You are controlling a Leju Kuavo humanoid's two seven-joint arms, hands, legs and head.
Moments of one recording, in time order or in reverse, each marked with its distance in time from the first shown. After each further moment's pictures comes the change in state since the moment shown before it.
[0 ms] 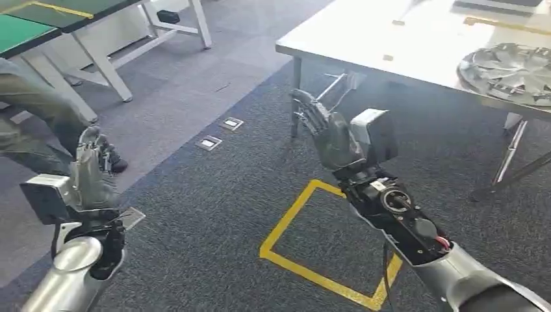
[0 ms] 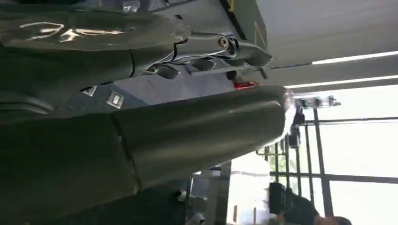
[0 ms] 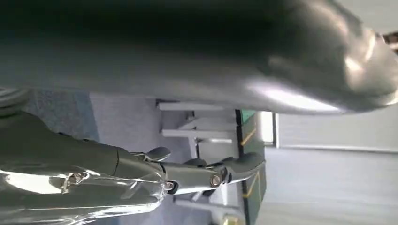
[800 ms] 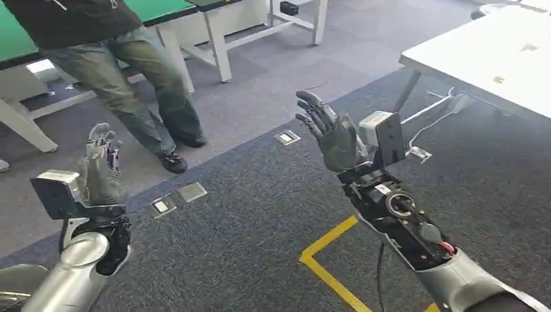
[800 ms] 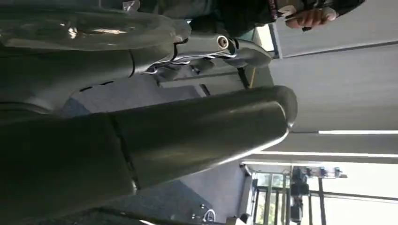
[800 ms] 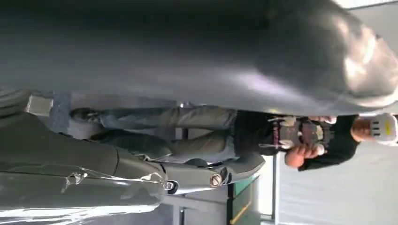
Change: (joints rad) left arm 0.001 0.006 0.000 -0.008 0.001 -0.005 0.002; right arm 0.000 -0.001 0.004 0.006 -0.008 -0.005 0.001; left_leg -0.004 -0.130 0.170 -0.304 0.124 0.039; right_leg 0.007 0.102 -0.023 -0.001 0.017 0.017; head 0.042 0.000
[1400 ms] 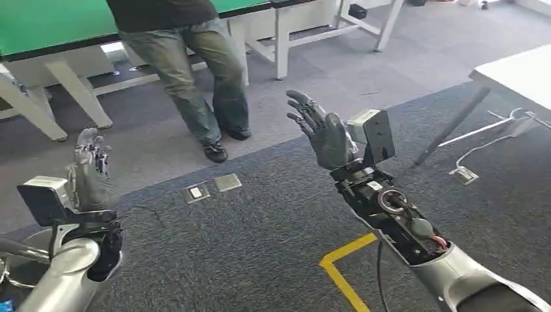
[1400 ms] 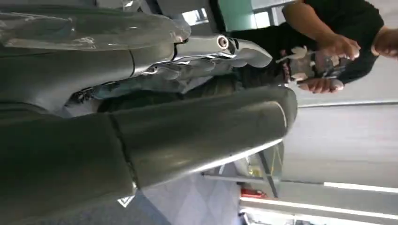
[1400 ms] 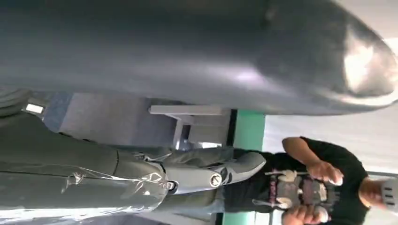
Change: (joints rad) left arm 0.003 0.003 0.000 -0.001 0.001 0.000 -0.002; right arm -0.006 0.000 0.005 0.002 -0.001 0.000 -0.001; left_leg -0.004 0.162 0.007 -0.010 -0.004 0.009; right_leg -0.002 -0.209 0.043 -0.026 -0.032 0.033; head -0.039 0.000
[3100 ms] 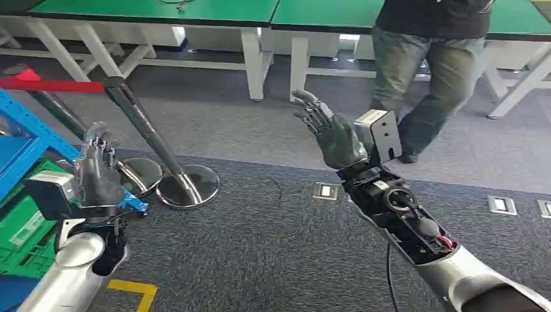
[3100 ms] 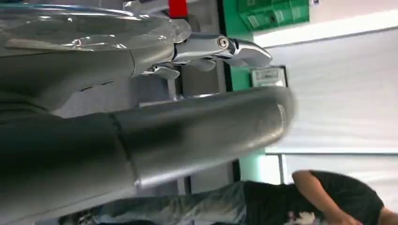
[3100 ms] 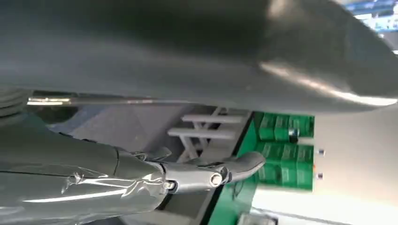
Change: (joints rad) left arm -0.017 -0.004 0.000 0.006 0.004 -0.012 -0.011; right arm -0.009 0.000 -0.007 0.023 0.010 0.018 -0.021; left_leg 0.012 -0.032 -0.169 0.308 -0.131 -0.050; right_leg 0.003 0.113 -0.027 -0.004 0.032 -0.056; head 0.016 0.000
